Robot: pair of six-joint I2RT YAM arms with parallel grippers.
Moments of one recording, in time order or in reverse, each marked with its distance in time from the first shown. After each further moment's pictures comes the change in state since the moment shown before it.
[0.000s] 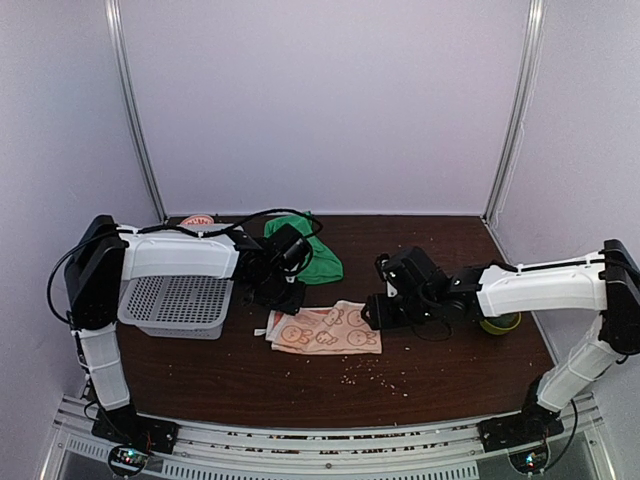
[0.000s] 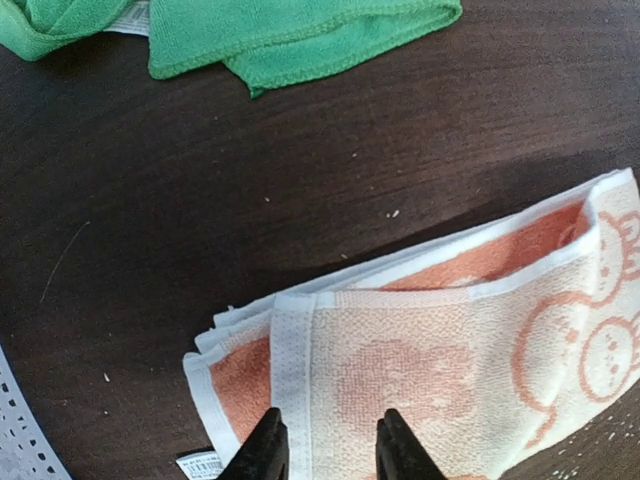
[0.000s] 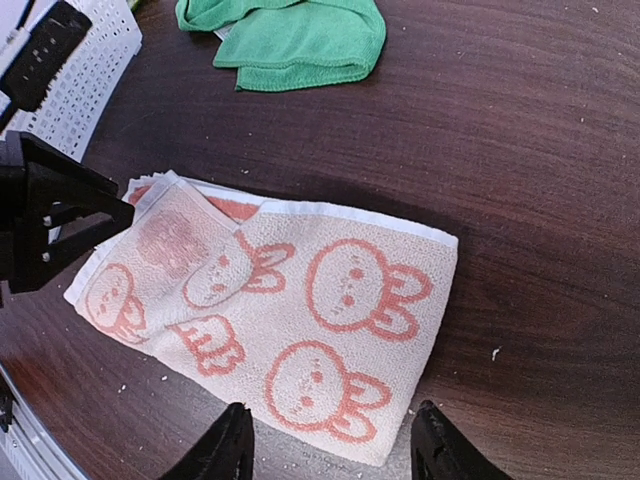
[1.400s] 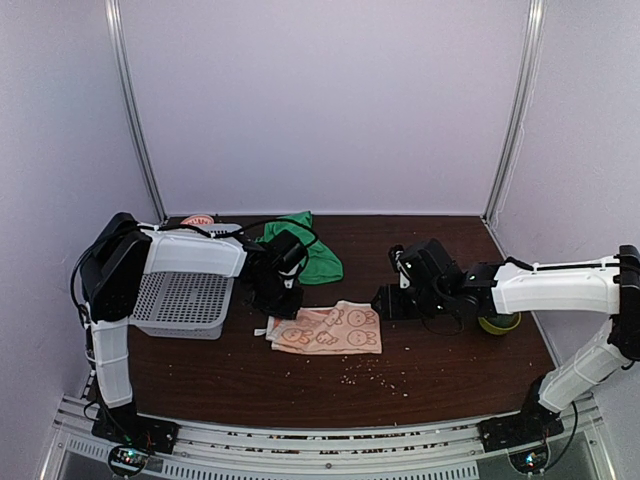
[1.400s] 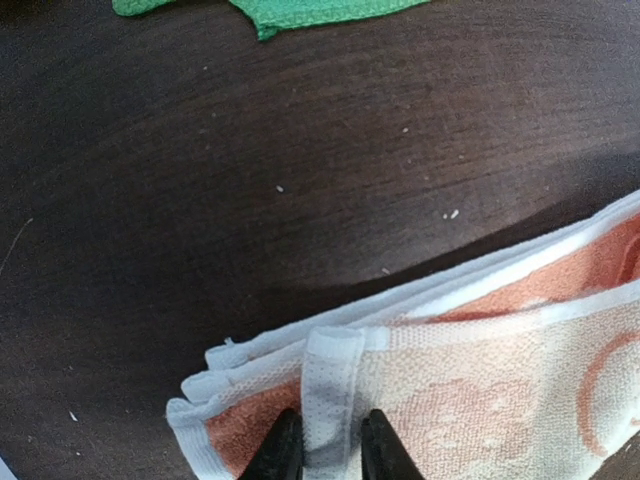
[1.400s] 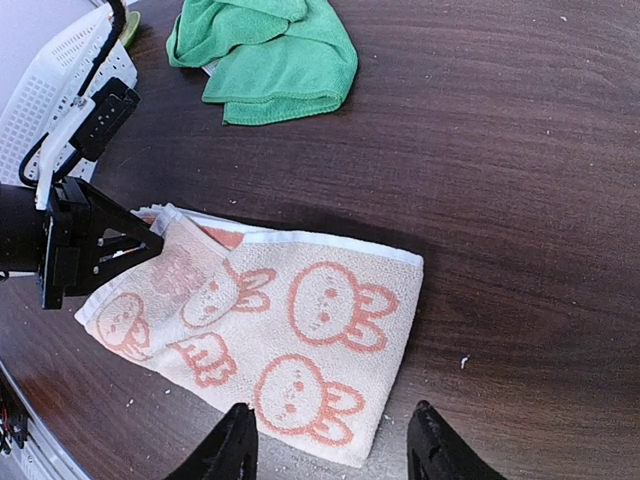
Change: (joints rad) left arm 0.068 0.105 0.017 0.011 0.119 0.007; right arm -0.055 -0.075 -0.036 0.010 -0.012 0.006
